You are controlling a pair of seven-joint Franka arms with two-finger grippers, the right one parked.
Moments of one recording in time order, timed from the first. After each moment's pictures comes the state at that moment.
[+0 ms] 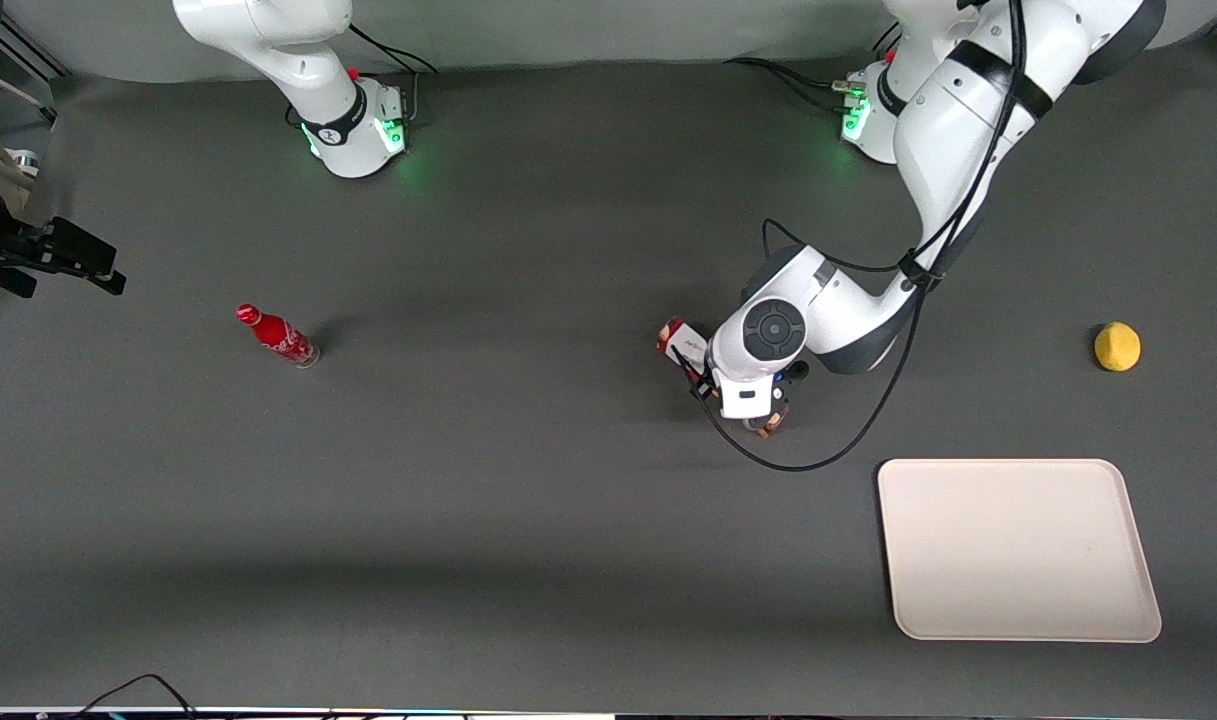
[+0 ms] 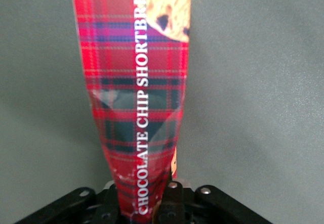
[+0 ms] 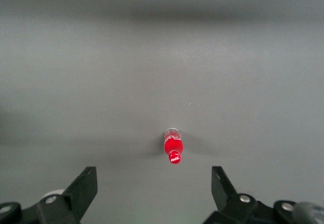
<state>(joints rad) -0.06 0.69 -0.58 -1.82 0.24 2.30 -1.57</state>
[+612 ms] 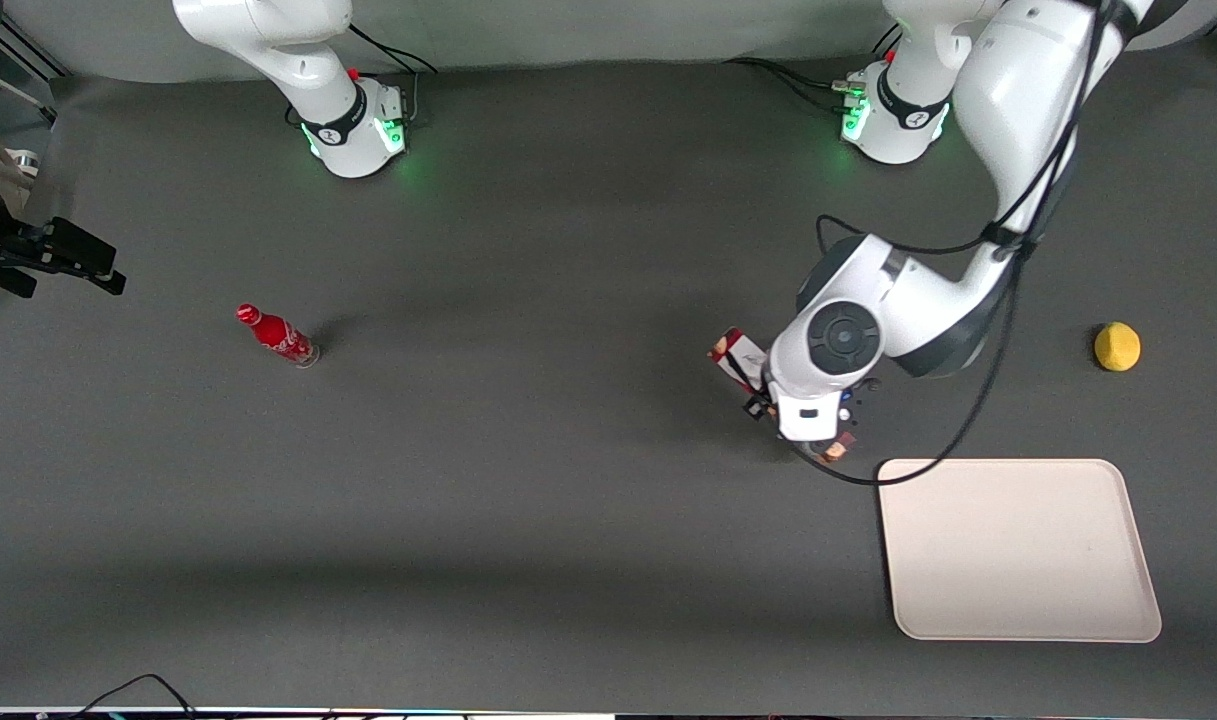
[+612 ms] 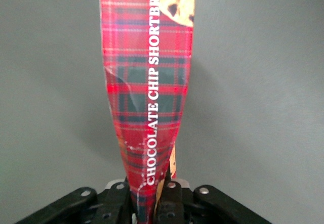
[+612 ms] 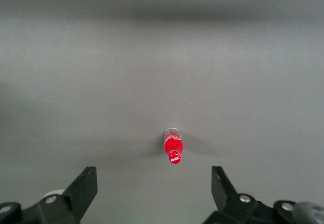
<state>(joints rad) 0.03 0.54 -0.58 -1.67 0.23 1.97 -1.38</state>
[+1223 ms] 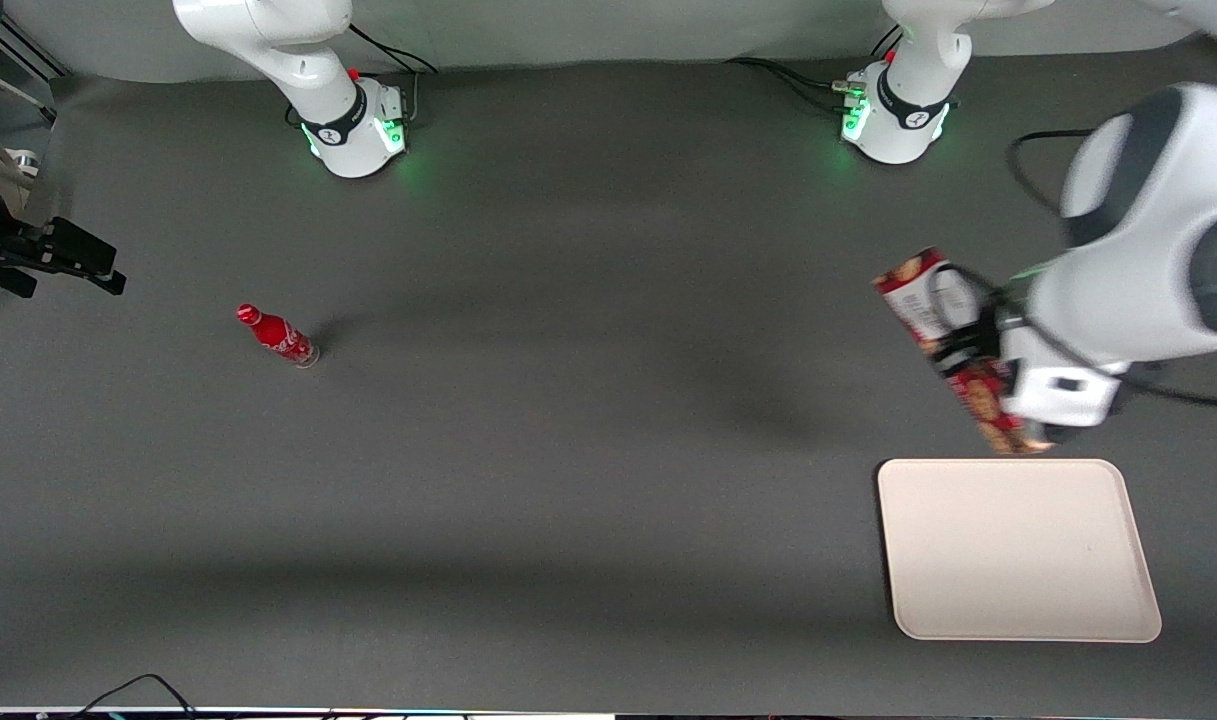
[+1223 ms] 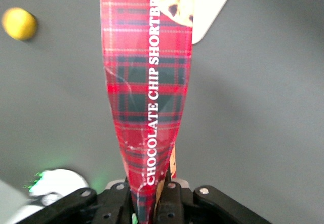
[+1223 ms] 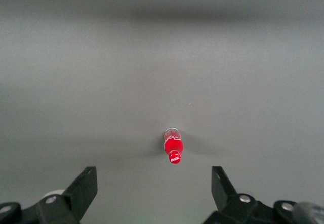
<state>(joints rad) 0.08 0.40 -0.40 -1.19 0.11 1.30 -0.85</state>
